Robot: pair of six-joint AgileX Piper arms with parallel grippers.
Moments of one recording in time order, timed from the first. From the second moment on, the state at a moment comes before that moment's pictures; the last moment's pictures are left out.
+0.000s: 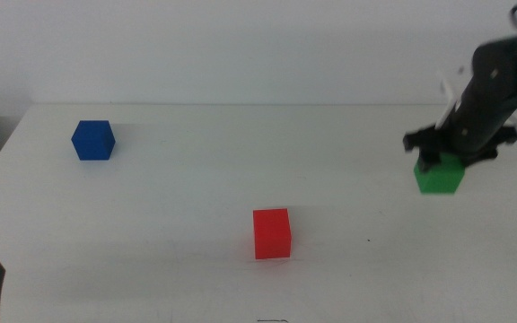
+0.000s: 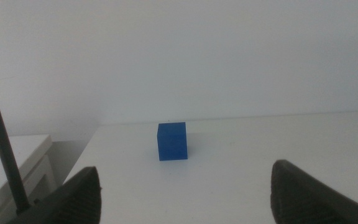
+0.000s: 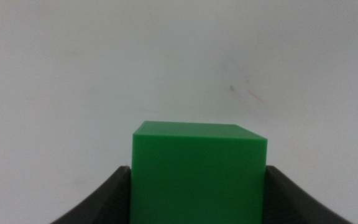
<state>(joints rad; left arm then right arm) -0.01 -0.01 0.03 -0.11 0.05 0.14 0.19 1.91 -1.45 -0.13 0.85 0.21</state>
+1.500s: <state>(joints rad) -0.01 -0.01 0.03 -0.11 0.05 0.14 0.81 2.02 -1.75 -0.27 1.09 0.77</state>
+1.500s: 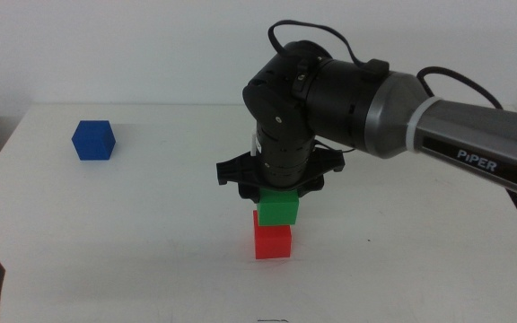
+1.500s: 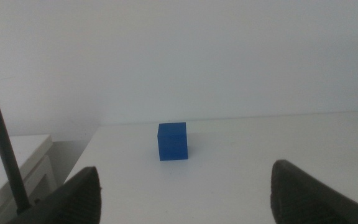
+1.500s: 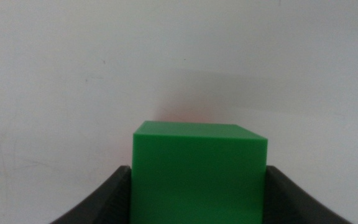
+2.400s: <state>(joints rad) -0.01 -0.01 0.03 -0.11 0.05 0.14 0.82 2.07 -1.76 -0.25 1.06 0.77</state>
